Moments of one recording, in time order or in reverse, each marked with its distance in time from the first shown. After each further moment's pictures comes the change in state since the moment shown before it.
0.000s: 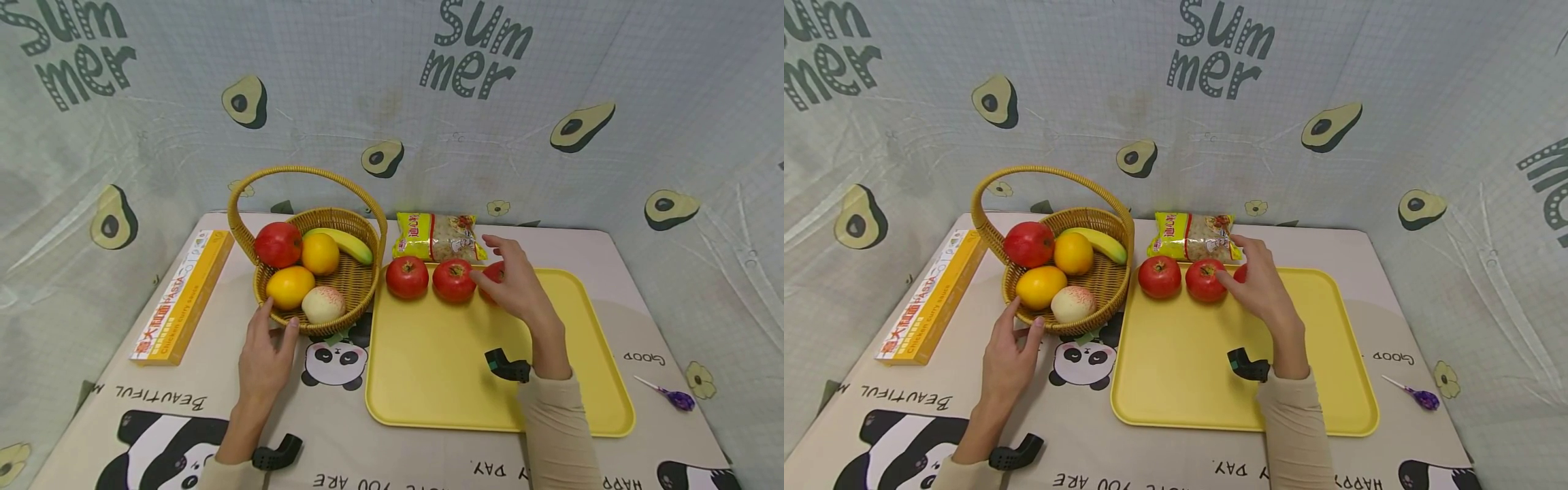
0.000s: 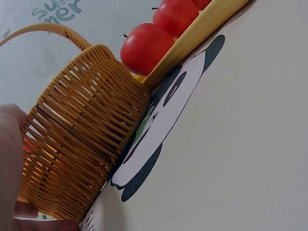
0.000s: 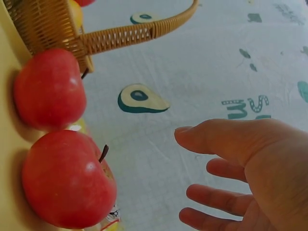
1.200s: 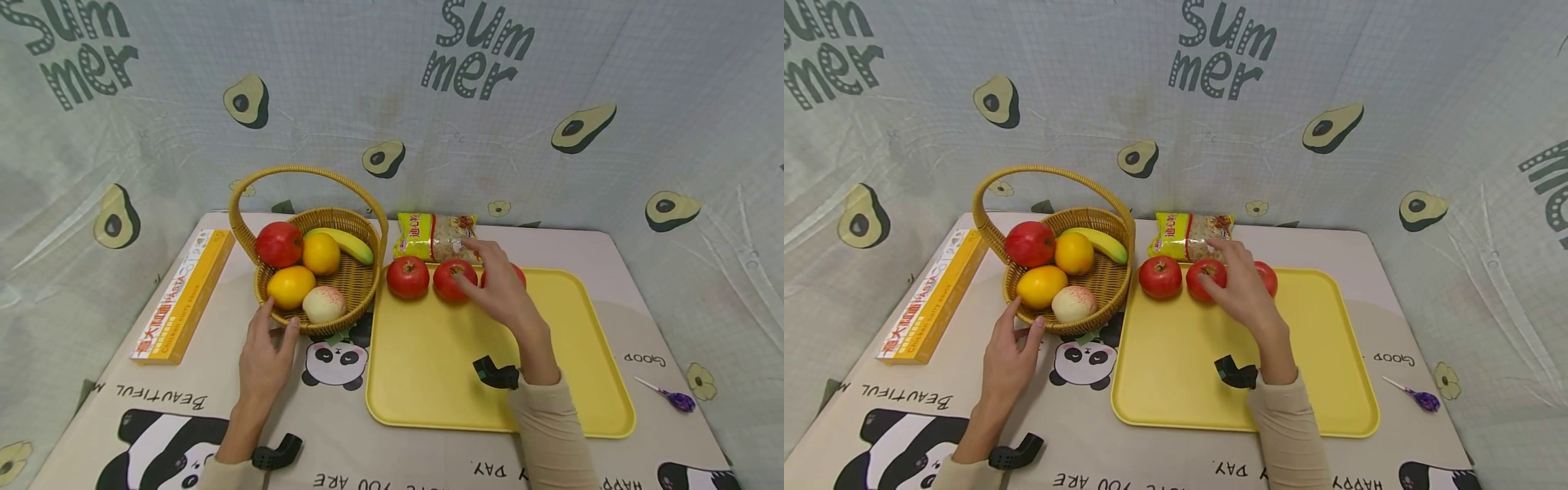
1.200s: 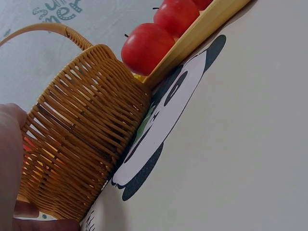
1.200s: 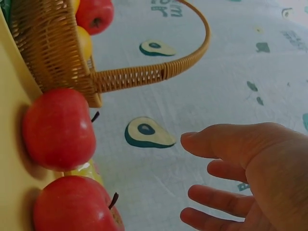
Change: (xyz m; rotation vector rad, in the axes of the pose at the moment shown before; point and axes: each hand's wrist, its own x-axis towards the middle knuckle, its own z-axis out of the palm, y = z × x) left_hand -0.001 0.000 -0.001 -0.020 0.003 0.003; right_hand -0.005 -0.025 0.015 -0.027 -0.003 -0.126
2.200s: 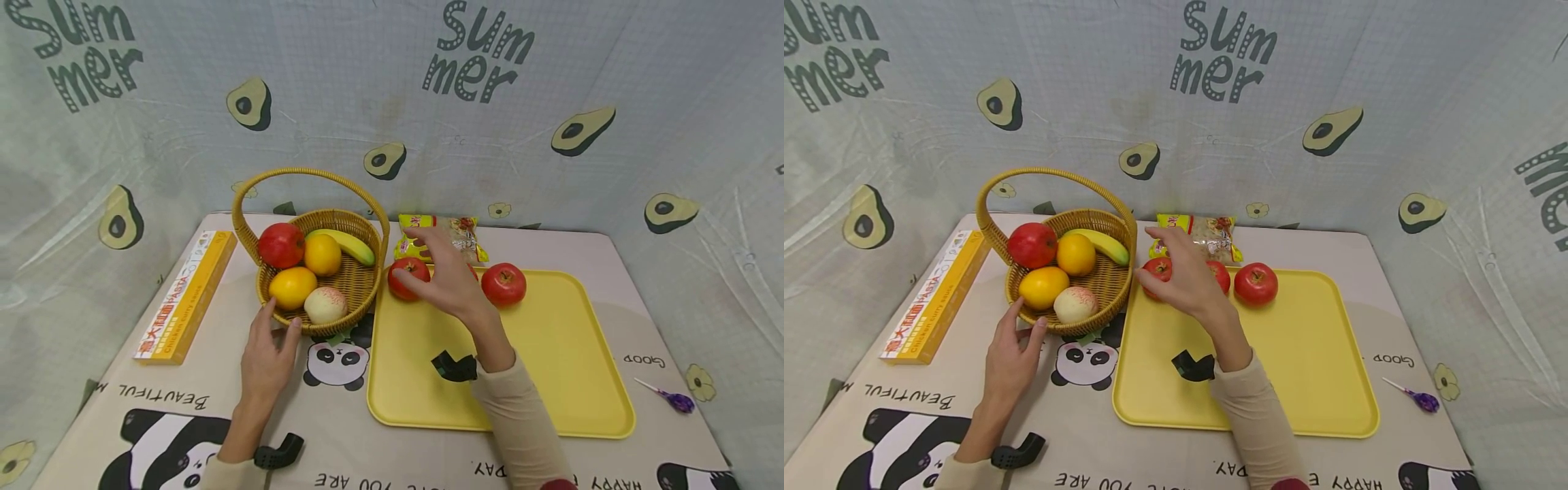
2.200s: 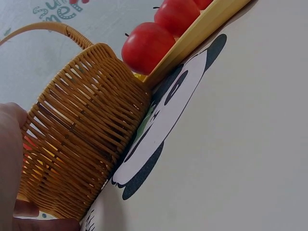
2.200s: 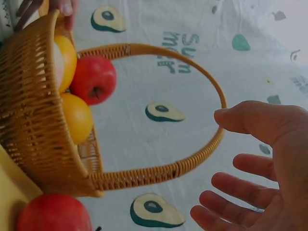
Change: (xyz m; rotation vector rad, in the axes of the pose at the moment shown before) left_hand 0.001 -0.001 -0.001 -0.002 -0.019 -0.017; right_hand 0.030 -0.062 0.036 0.126 0.046 -0.268
